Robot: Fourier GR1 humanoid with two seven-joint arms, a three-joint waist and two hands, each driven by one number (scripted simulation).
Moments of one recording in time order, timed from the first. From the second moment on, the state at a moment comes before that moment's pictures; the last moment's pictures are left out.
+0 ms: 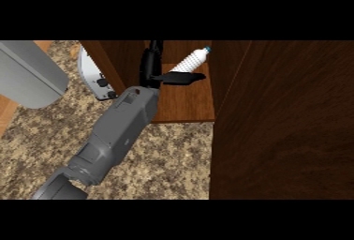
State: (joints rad) left arm -1.08 0.00 -0.22 -0.35 0.55 0.38 -0.65; right arm 1.00 -0.16 0.23 -2.46 -0.13 0.32 -0.30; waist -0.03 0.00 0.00
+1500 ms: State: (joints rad) left arm -0.22 0.20 -0.56 -1.45 0.61 0.21 -0.49; right arm 1.02 -0.32 0.32 -2.49 -0.02 0.42 -0.29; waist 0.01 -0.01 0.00
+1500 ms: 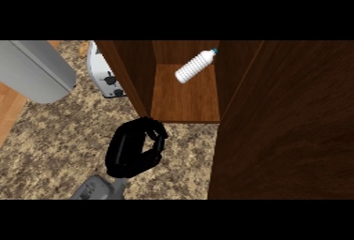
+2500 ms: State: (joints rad) left arm 0.15 0.47 -0.35 -1.79 0.79 0.09 -0.48; right arm 0.90 -0.48 0.59 -2.50 0.04 0.48 -0.24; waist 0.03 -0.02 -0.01
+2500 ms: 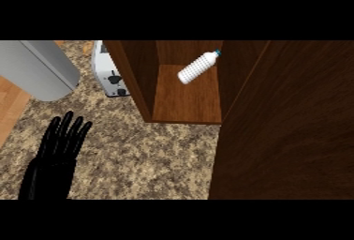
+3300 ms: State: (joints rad) left arm 0.28 0.62 -0.21 -1.85 0.91 -0.08 -0.47; right arm 0.77 -0.47 0.66 -2.49 0.02 0.38 -0.14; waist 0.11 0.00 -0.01
